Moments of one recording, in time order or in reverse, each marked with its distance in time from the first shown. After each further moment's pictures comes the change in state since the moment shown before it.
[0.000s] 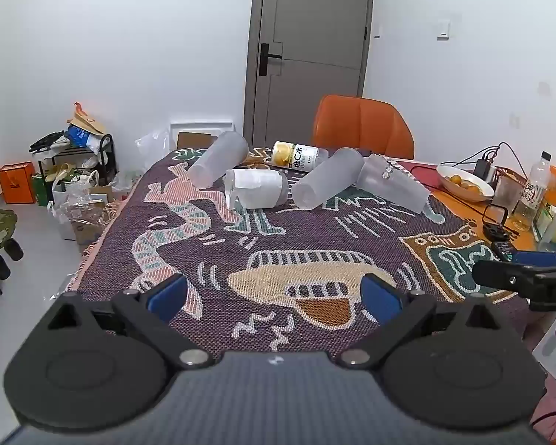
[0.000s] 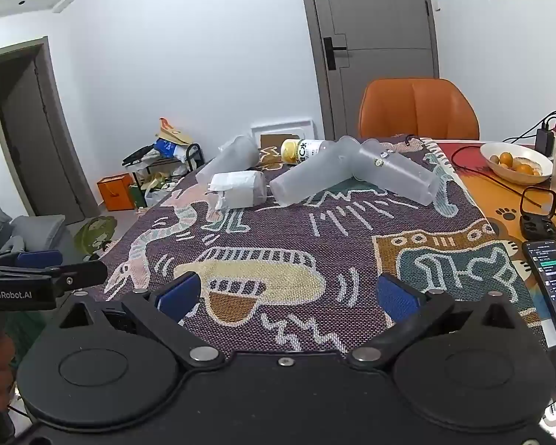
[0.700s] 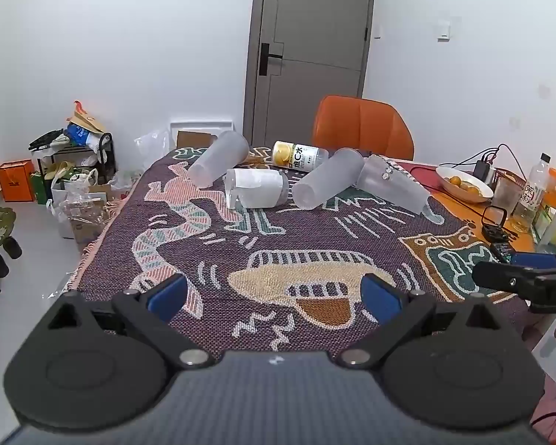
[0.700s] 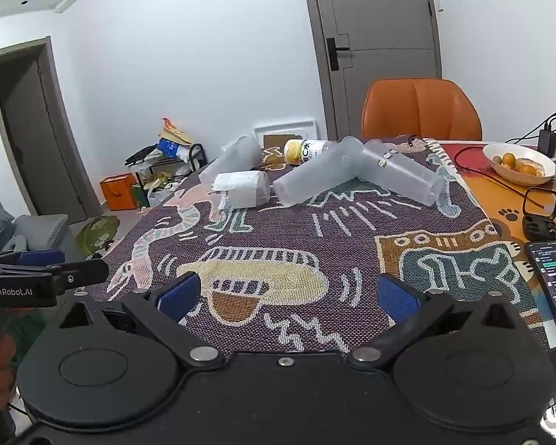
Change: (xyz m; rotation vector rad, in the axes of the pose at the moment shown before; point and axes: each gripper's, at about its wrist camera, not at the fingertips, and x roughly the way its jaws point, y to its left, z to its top) left arm -0.003 0.001 0.001 -0.021 0.005 -0.012; right arm 0.000 0.001 0.000 -0.008 -0.011 0.003
